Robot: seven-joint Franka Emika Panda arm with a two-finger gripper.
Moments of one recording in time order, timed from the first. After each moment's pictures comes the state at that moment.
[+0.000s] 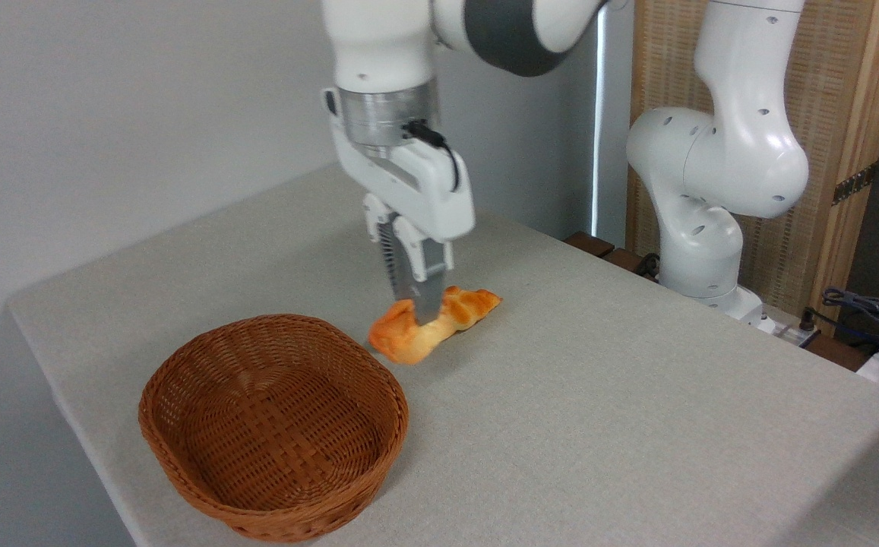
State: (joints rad) arm -0.07 -0.30 0.02 -2.16 -0.03 1.90 0.87
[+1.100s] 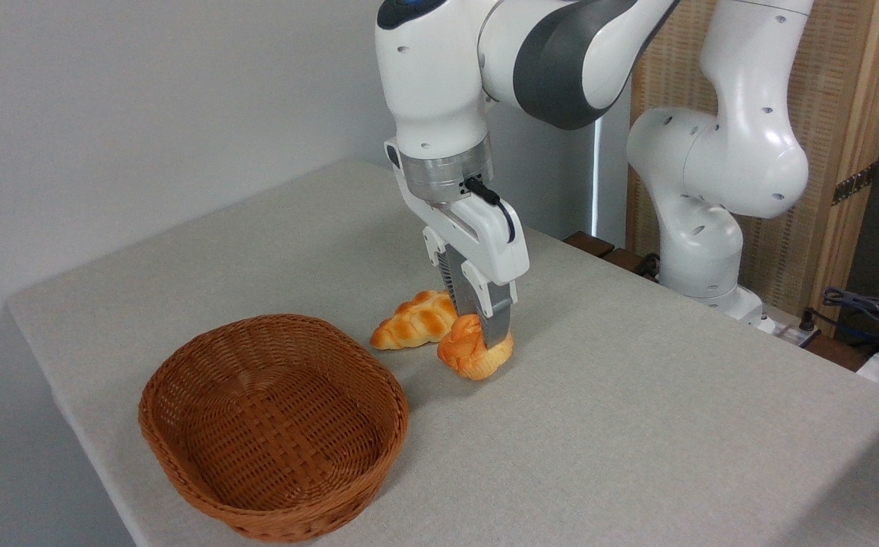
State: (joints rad) arm -0.08 -0.36 0.04 -2.36 -0.03 1.90 0.93
